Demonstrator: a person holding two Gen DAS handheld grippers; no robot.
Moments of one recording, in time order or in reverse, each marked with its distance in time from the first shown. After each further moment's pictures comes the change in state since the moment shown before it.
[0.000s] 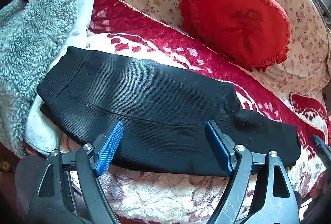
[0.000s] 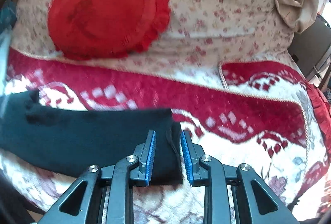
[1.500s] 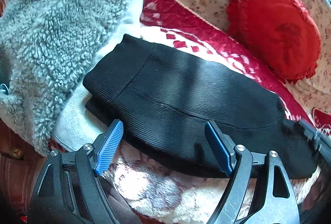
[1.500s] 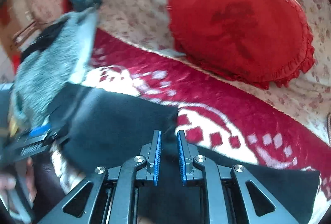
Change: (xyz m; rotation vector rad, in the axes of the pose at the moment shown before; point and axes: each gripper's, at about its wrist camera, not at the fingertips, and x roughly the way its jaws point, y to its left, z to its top) left arm 0.003 0.070 -0.003 -0.096 0.001 0.147; right arm 0.015 0.207 0.023 -0.267 -0.036 0.551
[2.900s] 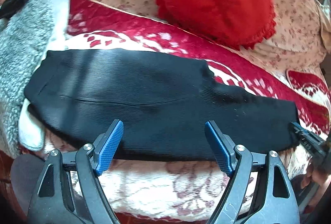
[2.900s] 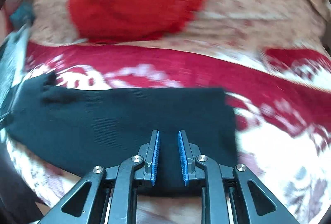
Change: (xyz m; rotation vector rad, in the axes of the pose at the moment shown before) left arm -0.012 -0.121 -0.035 0.241 0.030 -0.149; right arm -0.057 -0.170 -0.102 0.309 0.074 -0.353
